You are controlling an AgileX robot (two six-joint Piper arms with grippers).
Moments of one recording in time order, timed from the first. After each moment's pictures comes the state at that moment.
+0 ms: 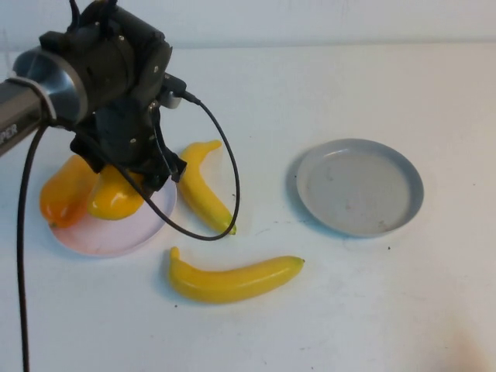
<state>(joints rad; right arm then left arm) 0.05 -0.01 0.02 0.15 0.35 -0.18 -0.46 1.91 -1.64 0.34 1.23 -0.14</state>
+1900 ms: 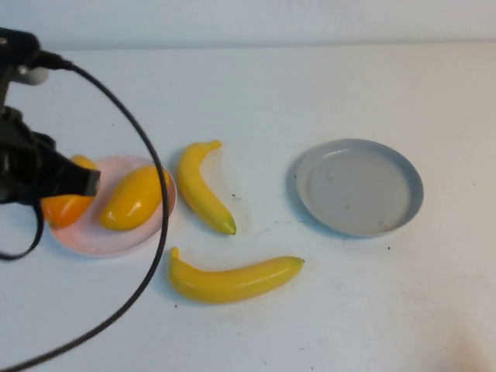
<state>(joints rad) 0.05 -0.01 0.02 0.15 0.35 -0.18 -0.44 1.14 -1.13 0.21 0.96 -0.20</state>
